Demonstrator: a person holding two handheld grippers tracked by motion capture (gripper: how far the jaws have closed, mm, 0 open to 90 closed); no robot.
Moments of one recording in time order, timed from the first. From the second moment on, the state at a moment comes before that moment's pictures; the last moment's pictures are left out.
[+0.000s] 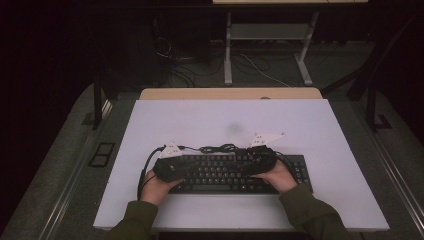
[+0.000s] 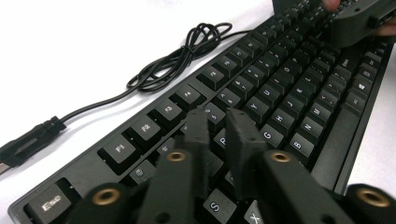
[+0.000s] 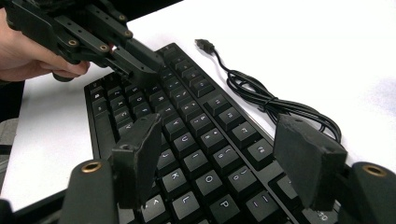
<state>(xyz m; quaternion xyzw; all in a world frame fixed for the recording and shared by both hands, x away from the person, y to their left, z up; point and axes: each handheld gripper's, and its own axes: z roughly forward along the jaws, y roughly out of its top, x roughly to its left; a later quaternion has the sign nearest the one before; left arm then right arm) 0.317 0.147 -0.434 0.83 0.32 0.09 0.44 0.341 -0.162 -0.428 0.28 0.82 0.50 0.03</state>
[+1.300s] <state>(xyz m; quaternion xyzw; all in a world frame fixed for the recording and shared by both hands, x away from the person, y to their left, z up) 0.317 0.149 -0.433 0.83 0.33 0.08 0.44 0.340 -0.161 -0.427 0.28 0.82 0.50 0.03</state>
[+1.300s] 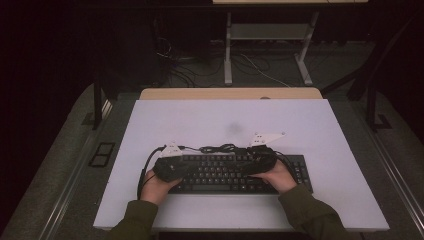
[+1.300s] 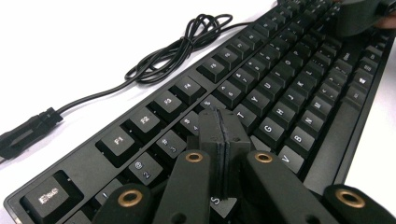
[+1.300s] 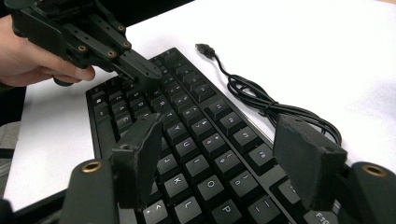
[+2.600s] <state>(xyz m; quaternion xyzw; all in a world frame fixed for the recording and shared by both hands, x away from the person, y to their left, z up) 0.309 0.152 -0.433 0.82 0.34 0.09 0.45 0.332 -0.129 -0.430 0.24 0.84 0.48 -0.01</state>
